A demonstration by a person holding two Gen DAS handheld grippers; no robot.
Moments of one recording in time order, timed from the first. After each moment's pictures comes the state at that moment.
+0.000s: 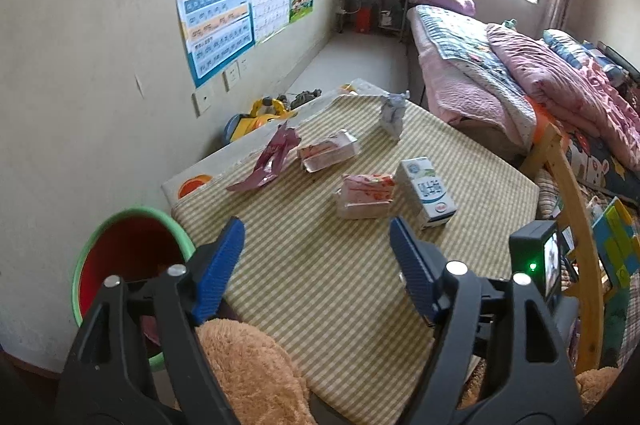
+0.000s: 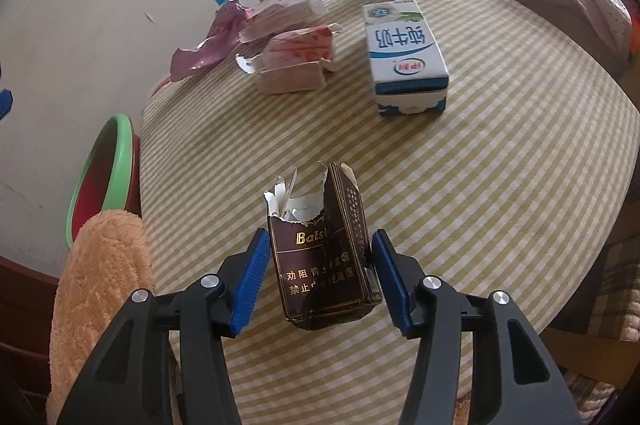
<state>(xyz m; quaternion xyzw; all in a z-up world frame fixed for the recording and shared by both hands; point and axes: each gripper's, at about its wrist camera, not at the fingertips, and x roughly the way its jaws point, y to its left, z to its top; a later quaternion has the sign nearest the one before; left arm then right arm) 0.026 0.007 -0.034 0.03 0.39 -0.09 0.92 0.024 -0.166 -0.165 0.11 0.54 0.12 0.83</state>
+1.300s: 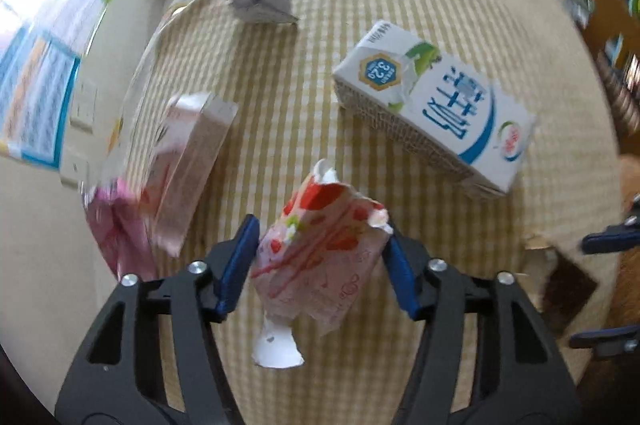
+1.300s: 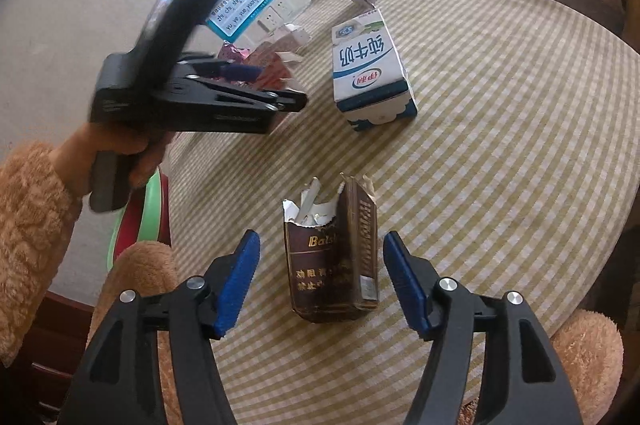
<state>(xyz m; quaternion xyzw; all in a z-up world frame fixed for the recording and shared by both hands) 0.181 -0.108 -0.185 0.30 0.52 -0.27 0.76 0.017 -0.214 -0.171 0.21 0.50 0.15 0.83</state>
